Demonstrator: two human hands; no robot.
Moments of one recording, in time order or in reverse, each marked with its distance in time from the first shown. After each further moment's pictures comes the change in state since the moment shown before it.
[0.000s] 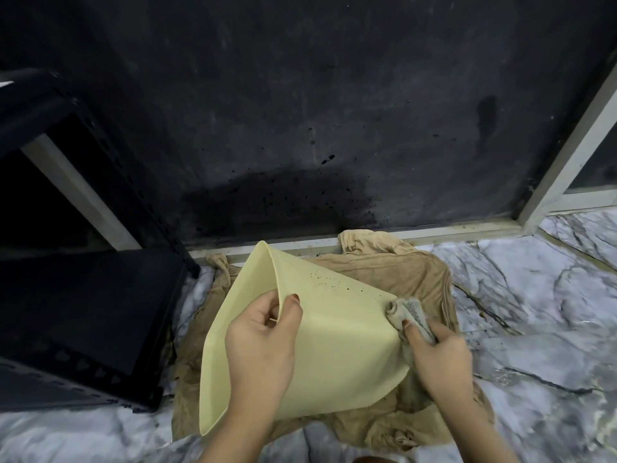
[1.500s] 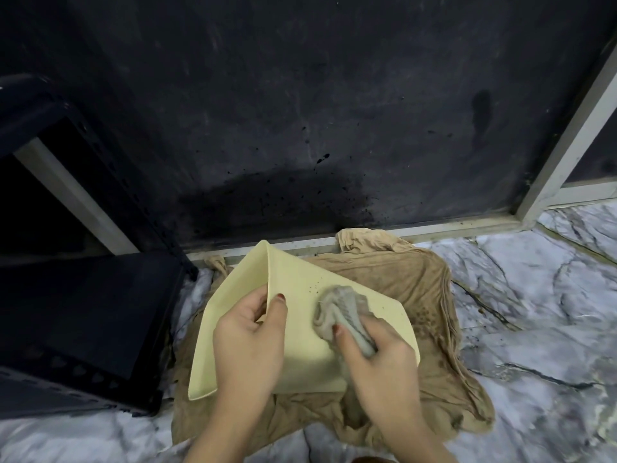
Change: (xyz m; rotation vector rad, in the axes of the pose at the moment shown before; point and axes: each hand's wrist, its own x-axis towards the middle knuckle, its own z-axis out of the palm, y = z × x) left_hand 0.002 0.016 -0.006 0.030 -0.041 -0.062; right_hand -0.057 -0.045 0.028 0.077 -0.082 -0.361
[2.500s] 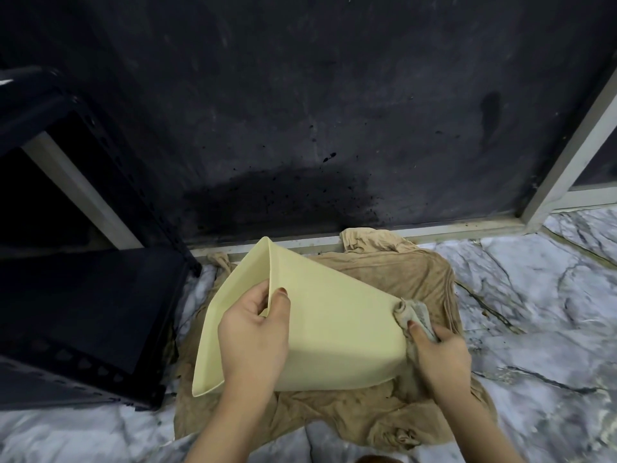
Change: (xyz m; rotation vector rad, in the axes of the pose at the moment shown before) left_hand 0.005 0.000 0.001 0.055 0.045 0.003; right_hand 0.047 0.087 -0.028 -0.050 0.085 0.518
